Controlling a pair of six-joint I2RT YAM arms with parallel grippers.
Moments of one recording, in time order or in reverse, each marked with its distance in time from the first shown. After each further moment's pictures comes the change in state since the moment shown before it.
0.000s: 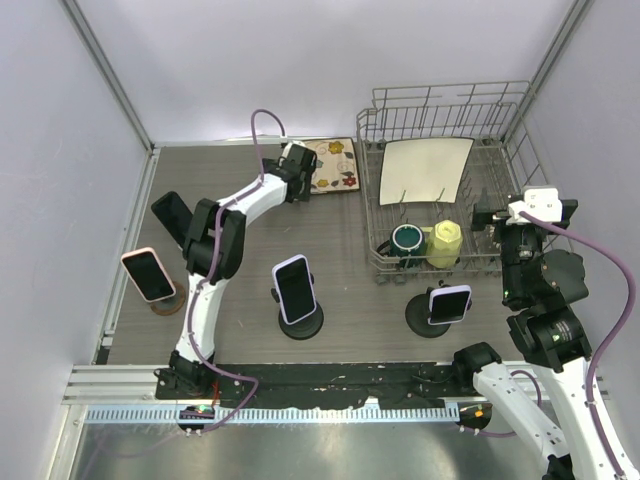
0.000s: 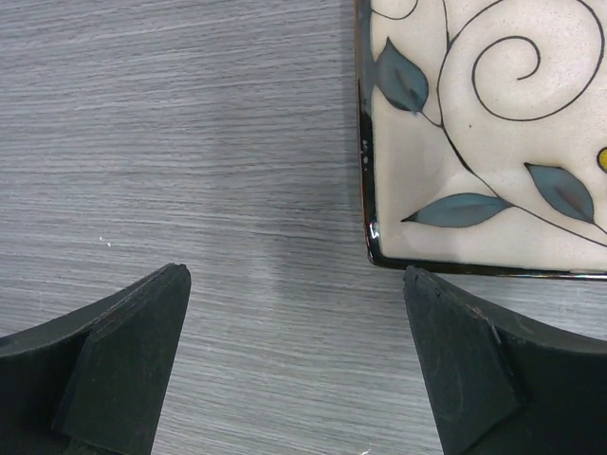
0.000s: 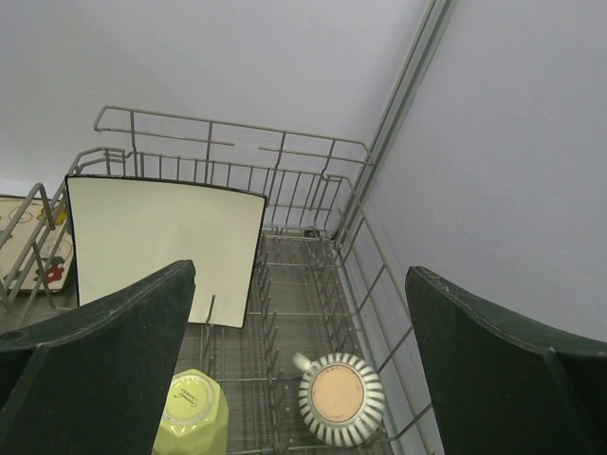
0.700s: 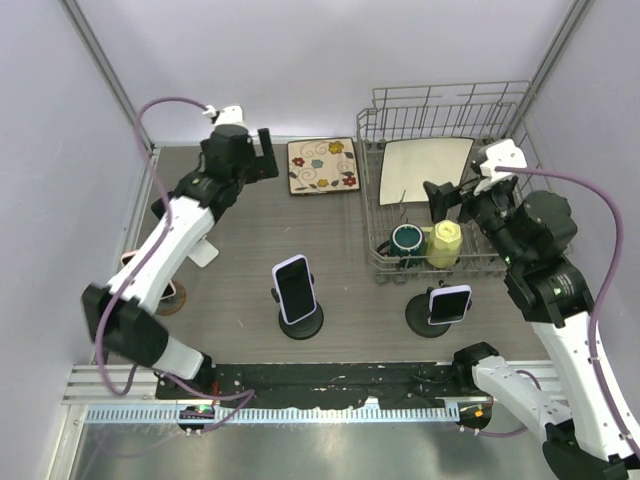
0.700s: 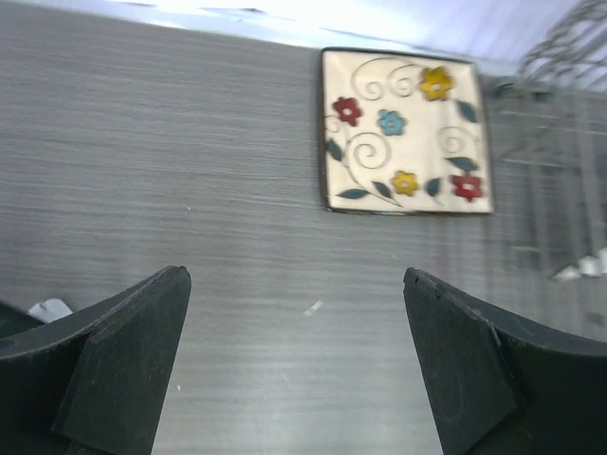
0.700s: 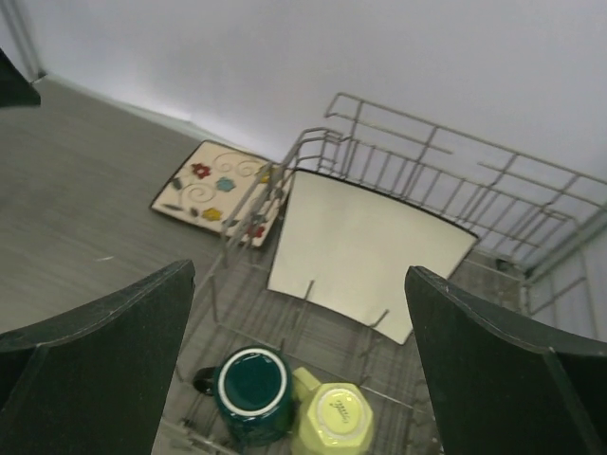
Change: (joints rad) left arm 0.070 -0.696 -0.312 -0.015 0.182 -0.139; right arm 0.000 0.257 0.271 -0.215 -0.431 0.170
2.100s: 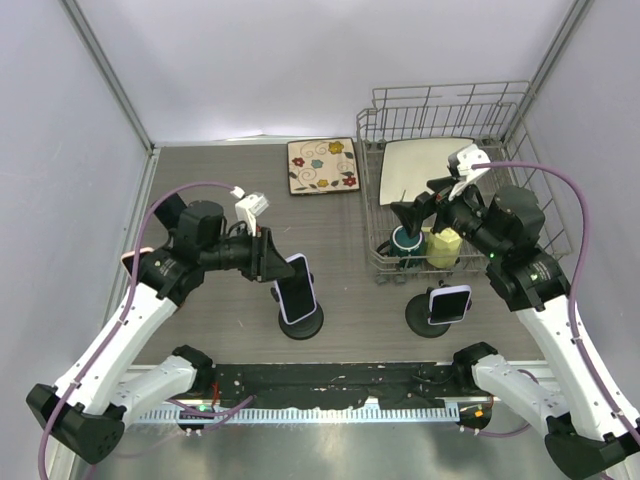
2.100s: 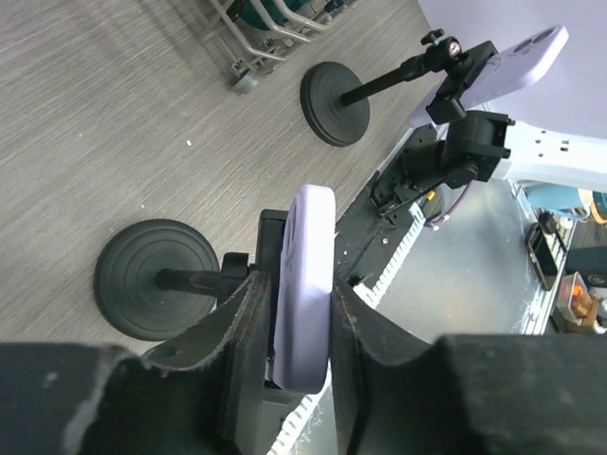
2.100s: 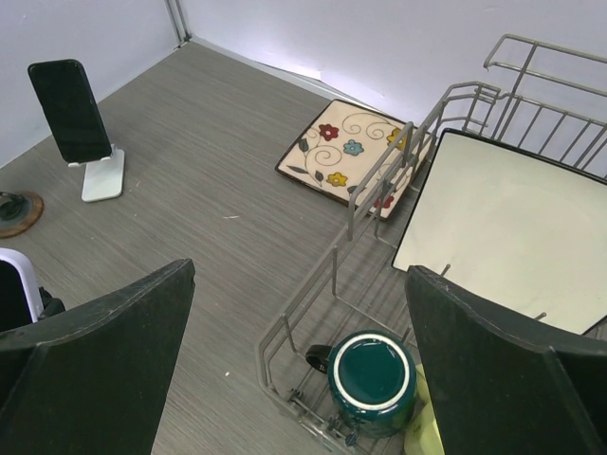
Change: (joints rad) left arm -0.081 -0.644 -0.502 -0.191 0.967 -0.016; right arm 0.039 0.058 -0.077 0.018 -0.262 0.189
